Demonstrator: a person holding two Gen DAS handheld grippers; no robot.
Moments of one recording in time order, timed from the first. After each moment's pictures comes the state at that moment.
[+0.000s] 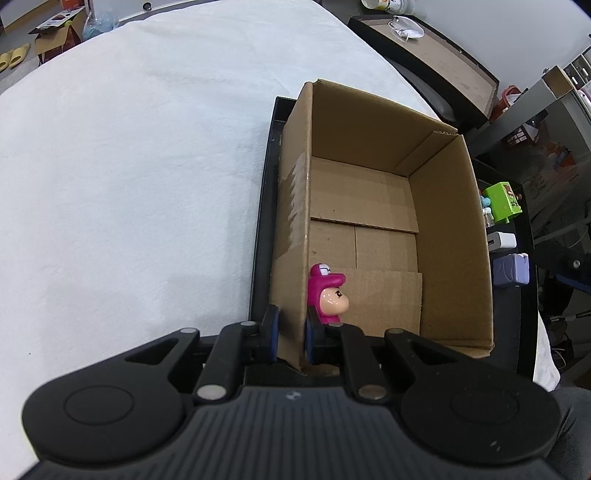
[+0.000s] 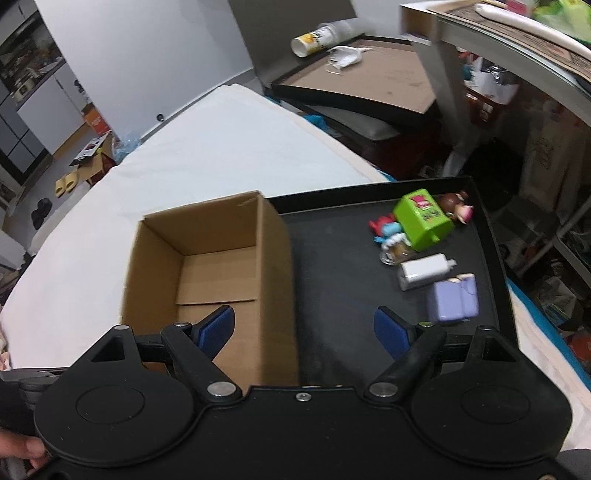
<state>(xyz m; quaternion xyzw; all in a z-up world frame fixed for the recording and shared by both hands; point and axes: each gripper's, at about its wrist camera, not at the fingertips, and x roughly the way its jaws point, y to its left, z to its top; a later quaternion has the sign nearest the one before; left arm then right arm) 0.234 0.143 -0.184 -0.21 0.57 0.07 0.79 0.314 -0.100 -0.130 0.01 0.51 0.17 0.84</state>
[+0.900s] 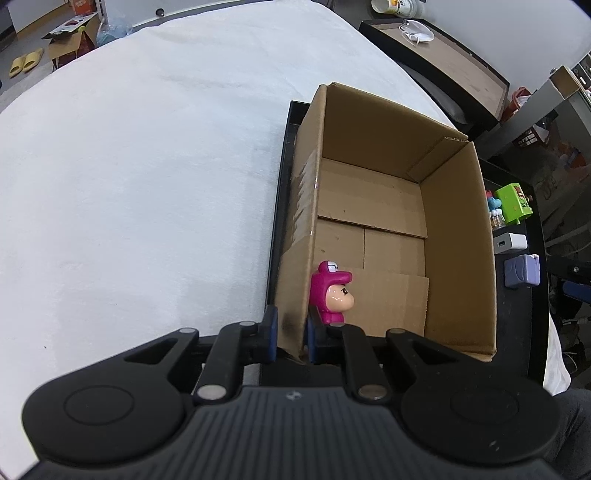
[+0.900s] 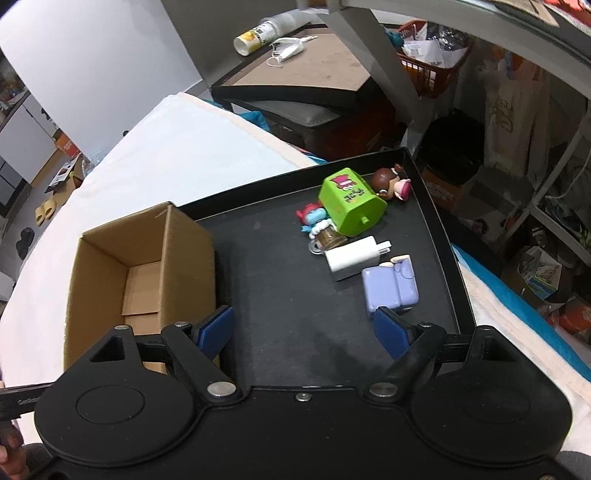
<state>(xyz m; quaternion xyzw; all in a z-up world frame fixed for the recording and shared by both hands) 0.232 0.138 -0.182 -0.19 0.57 0.10 0.79 0.335 -0.161 -0.160 0.04 0.52 0.13 0.84</state>
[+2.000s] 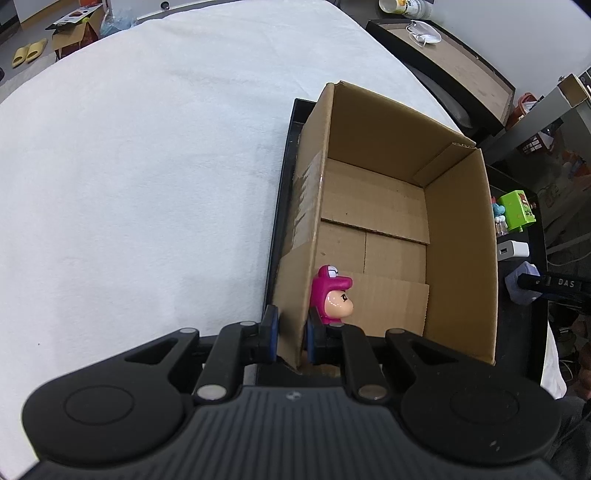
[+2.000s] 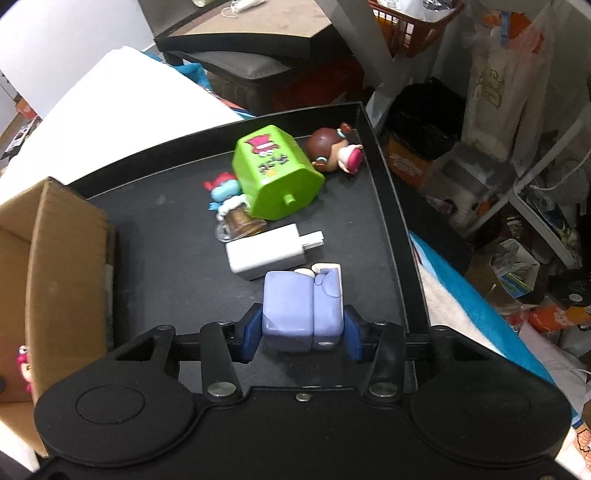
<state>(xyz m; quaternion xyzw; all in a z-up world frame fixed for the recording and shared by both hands) 0.236 0.141 -0.185 -0.21 0.57 0.10 0.79 0.379 -0.179 -0.216 -0.02 0.57 0.09 0.82</state>
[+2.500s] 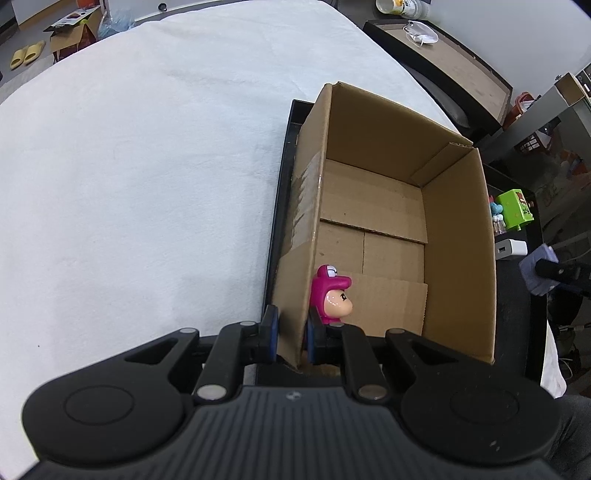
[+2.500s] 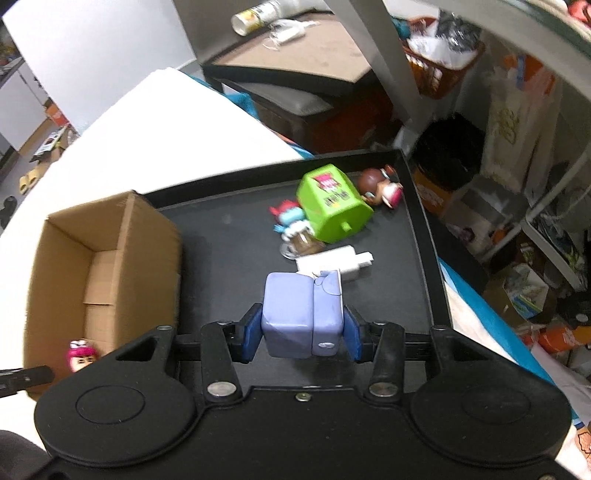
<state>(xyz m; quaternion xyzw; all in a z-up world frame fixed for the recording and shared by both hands) 0.234 0.143 -0.184 -0.20 0.57 0.10 0.79 0.356 -0.152 -0.166 -0.01 0.53 0.14 0.84</state>
